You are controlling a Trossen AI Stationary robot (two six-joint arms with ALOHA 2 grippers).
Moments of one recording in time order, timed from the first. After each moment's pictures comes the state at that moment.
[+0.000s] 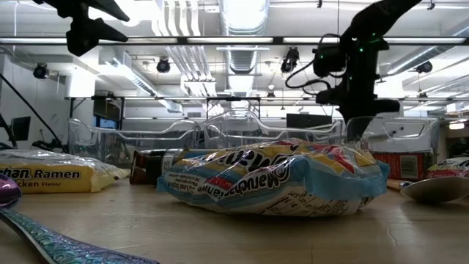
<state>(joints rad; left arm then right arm) -0.09 0.64 0.75 -0.60 -0.26 -0.70 -0.65 1.42 0.94 -0.89 0.04 0.67</state>
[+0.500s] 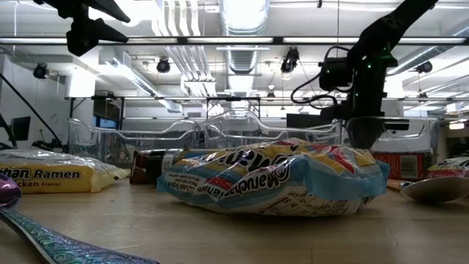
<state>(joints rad) -0.09 0.64 0.75 -0.60 -0.28 -0.70 -0.65 1.42 0.78 -0.71 0.02 0.73</state>
